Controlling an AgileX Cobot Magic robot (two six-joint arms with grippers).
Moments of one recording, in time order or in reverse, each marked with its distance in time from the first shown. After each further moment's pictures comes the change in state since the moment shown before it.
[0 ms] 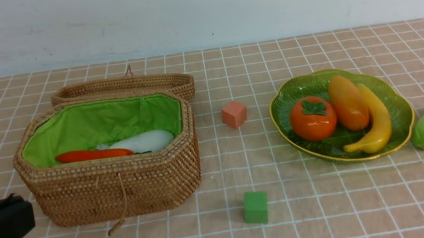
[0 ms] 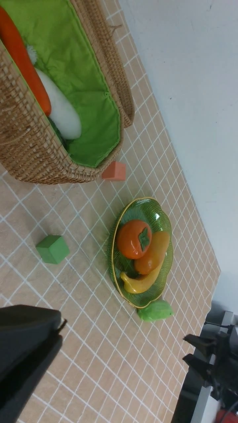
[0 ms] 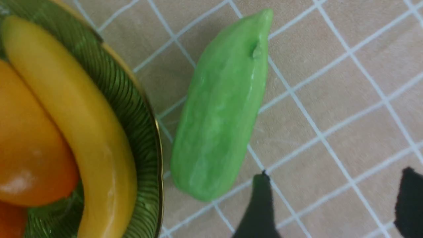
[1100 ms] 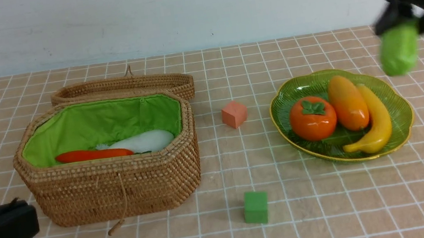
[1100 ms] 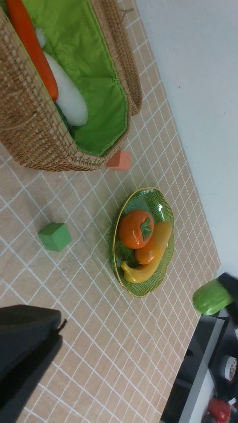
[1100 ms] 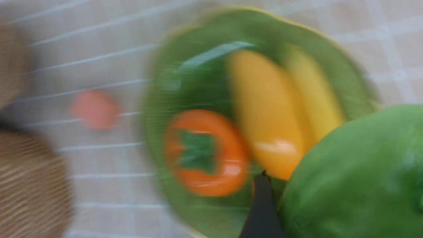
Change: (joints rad) right arm 0.355 -0.074 -0.315 0.318 0.048 -0.446; left arm 0.000 0.000 0.000 -0.017 0.009 -0.041
